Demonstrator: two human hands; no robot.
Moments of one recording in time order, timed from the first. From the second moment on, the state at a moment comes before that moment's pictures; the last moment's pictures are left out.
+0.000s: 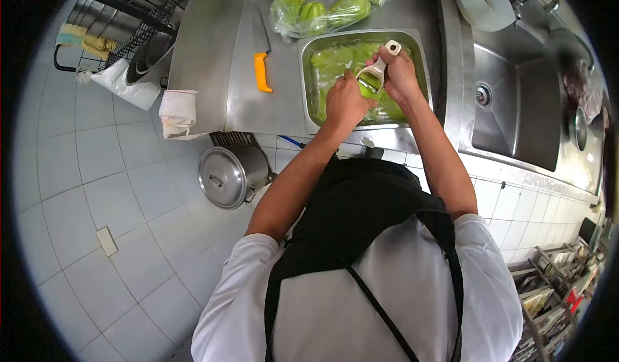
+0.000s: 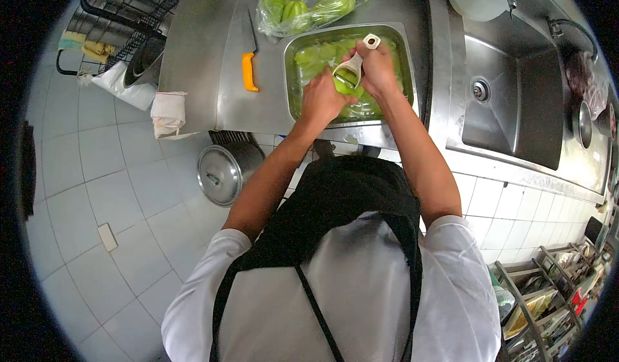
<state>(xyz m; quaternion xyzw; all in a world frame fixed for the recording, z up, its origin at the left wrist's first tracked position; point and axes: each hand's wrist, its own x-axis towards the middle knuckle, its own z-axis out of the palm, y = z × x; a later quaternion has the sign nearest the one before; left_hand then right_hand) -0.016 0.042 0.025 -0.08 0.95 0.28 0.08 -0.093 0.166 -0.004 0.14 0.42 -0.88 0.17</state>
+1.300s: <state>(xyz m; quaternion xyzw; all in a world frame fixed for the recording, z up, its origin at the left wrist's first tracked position) 0.000 0.011 0.000 -0.07 0.91 0.40 0.06 -0.071 0.197 0.006 -0.02 0.64 -0.71 0.30</state>
